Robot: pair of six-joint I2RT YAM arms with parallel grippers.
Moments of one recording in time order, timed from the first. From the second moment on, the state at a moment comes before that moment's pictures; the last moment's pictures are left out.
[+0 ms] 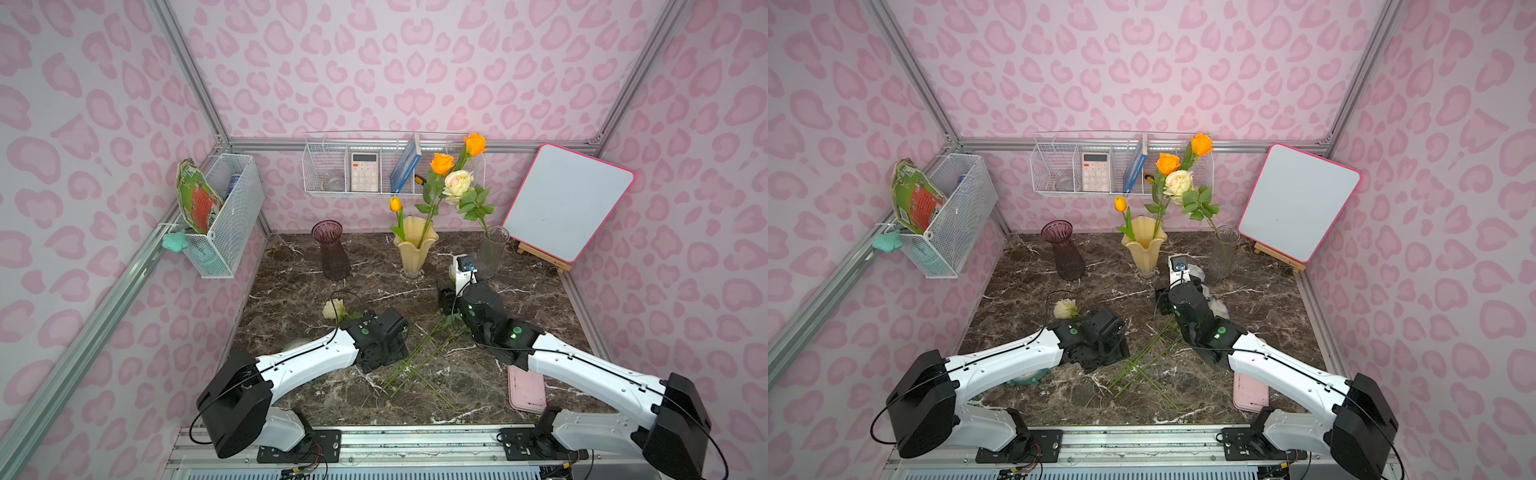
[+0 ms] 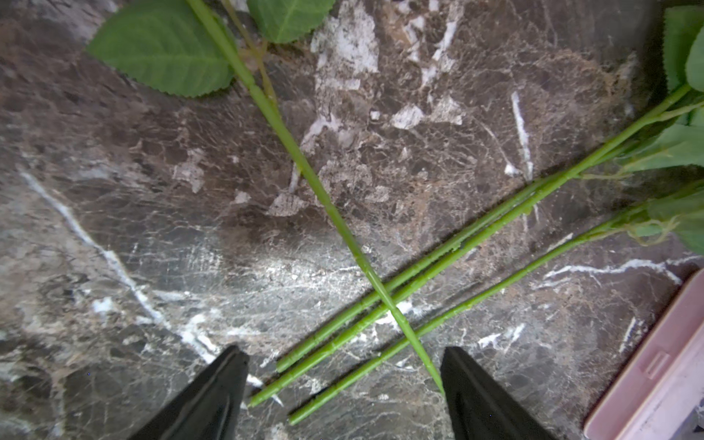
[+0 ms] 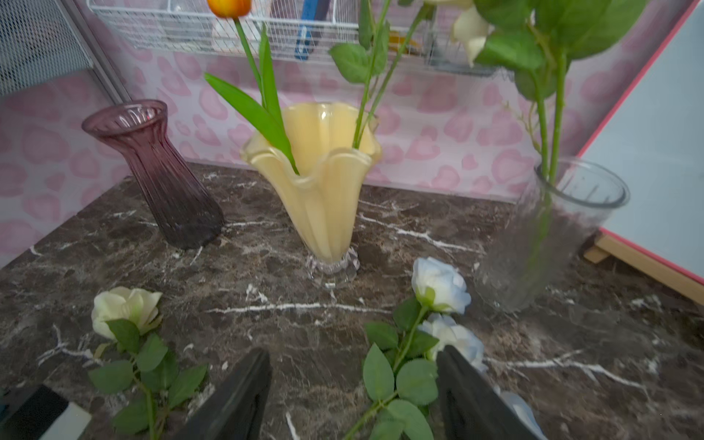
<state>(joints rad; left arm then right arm) -0.82 1.44 0.89 -0.68 -0.04 -1.13 0.89 1.17 0.84 -0.05 0.56 0.27</state>
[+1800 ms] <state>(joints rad) -0.73 1.68 1.07 -0.65 -0.10 -0.98 0.87 0.83 0.61 -0.44 0.58 0.54</state>
